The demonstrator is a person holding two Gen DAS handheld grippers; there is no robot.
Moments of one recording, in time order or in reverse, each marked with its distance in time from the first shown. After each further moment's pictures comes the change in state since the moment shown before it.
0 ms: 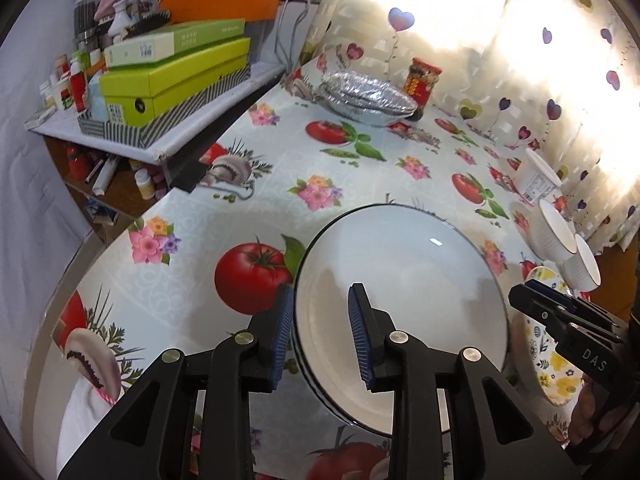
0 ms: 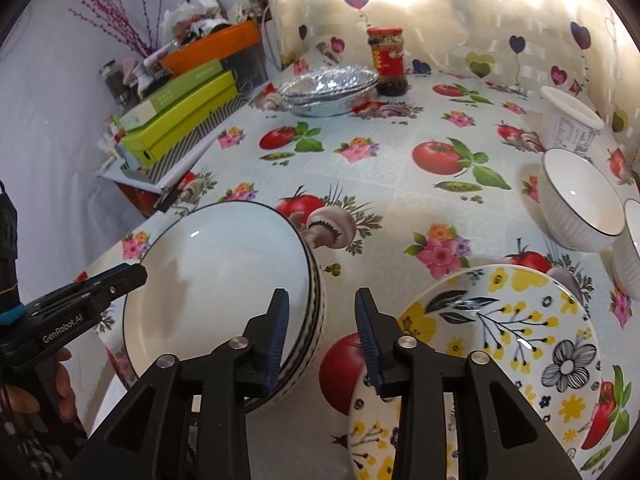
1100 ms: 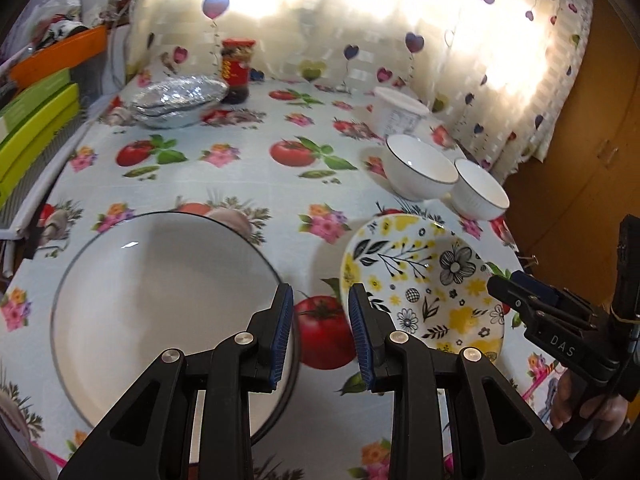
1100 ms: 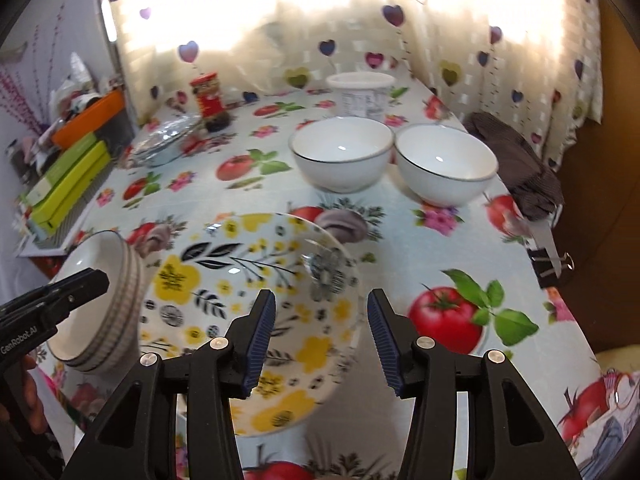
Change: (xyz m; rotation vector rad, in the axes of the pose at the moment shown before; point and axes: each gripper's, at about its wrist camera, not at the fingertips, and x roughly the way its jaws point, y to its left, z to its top) left arm 0.014 -0.151 -0.019 0.321 0.064 -0.302; right arm -0.093 -0.116 -0.081 0.284 -0.122 -0.359
